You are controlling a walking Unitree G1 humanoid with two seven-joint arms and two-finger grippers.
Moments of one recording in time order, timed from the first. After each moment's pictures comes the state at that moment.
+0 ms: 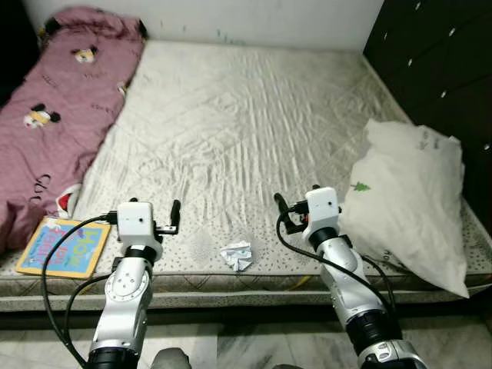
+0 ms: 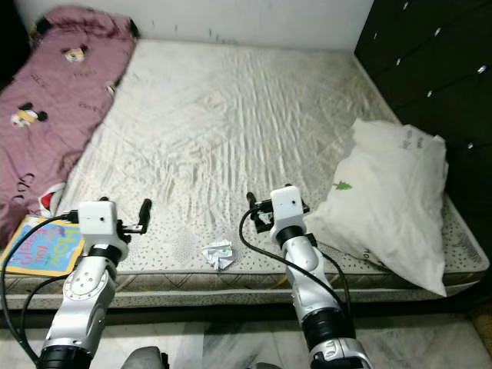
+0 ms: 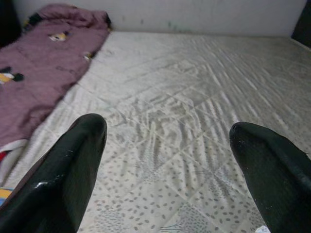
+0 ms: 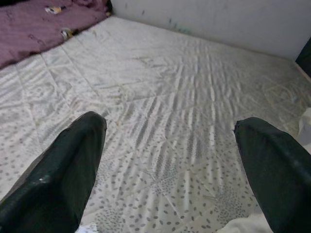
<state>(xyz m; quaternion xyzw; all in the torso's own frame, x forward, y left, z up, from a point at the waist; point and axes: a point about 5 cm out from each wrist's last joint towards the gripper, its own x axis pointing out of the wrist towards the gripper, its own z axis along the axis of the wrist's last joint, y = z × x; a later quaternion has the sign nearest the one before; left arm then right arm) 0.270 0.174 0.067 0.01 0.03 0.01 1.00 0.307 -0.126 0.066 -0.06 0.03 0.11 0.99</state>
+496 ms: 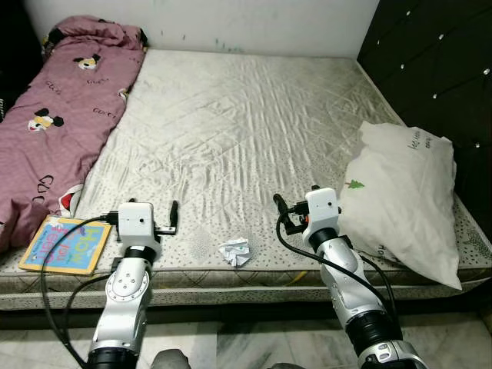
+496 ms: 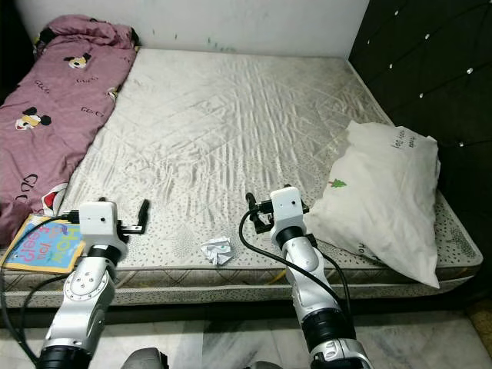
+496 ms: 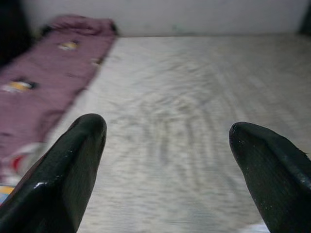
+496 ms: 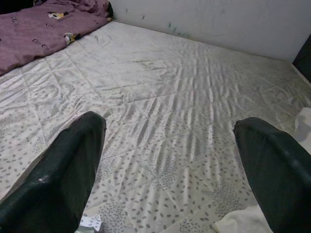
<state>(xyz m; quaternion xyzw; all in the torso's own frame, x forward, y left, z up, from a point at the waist) 0.269 0.182 0.069 0.06 0.03 0.04 1.00 0.306 -0.126 0.066 -0.05 0.03 0.12 0.99</state>
